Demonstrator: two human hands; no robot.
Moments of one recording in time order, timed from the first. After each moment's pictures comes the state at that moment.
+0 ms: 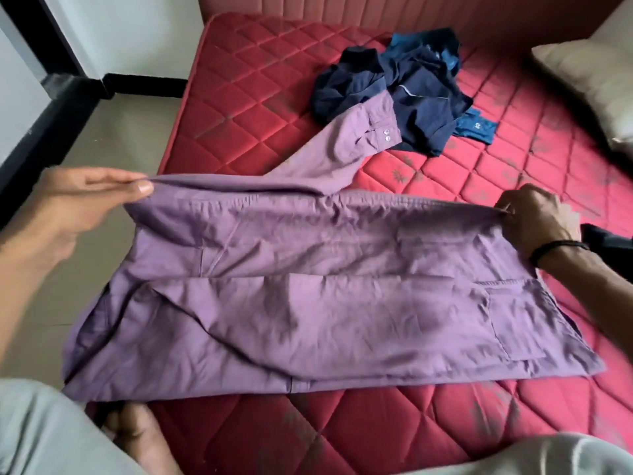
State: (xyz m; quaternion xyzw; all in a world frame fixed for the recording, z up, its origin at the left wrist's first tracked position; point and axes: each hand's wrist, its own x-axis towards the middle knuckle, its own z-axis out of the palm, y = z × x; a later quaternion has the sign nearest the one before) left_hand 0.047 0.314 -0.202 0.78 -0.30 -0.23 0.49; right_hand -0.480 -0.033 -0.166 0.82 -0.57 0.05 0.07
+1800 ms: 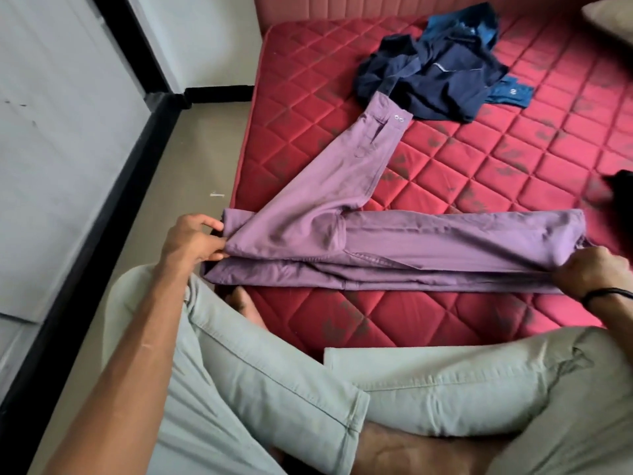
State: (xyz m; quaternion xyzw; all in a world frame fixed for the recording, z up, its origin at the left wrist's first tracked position) left_hand -0.034 0.422 -0.223 0.87 -0.14 -0.26 0.39; right_hand -0.616 0.065 -0.268 0.69 -0.72 -0.09 -0.09
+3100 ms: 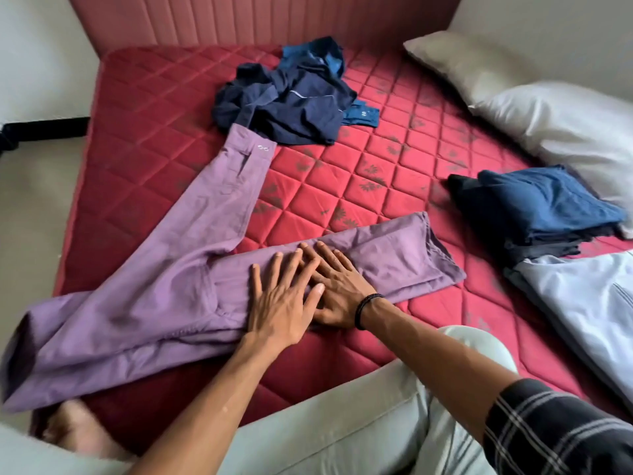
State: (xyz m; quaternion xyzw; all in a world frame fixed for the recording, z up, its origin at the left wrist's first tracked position) left_hand -0.325 0.248 -0.289 0.74 -0.66 -0.04 0.15; right_hand -0.471 0.153 -0.286 0.96 -0.29 0.01 -0.03
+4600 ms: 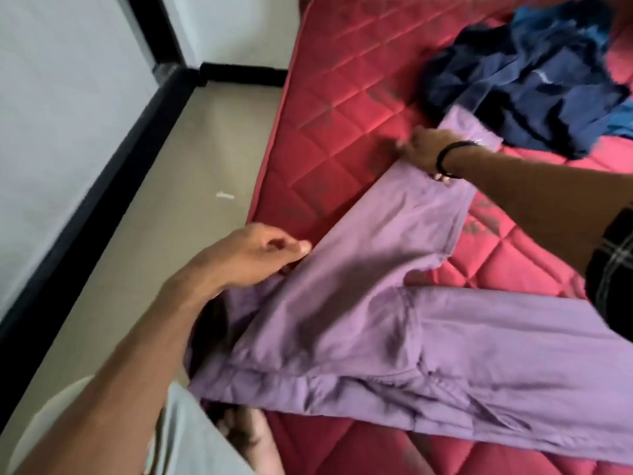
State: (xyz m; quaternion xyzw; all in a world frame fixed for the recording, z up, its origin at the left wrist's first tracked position) left_hand -0.010 0.326 -0.219 0.80 -0.38 -0.38 0.28; right_hand -0.122 -0.040 -0.220 0.90 -0.43 -0.08 -0.05
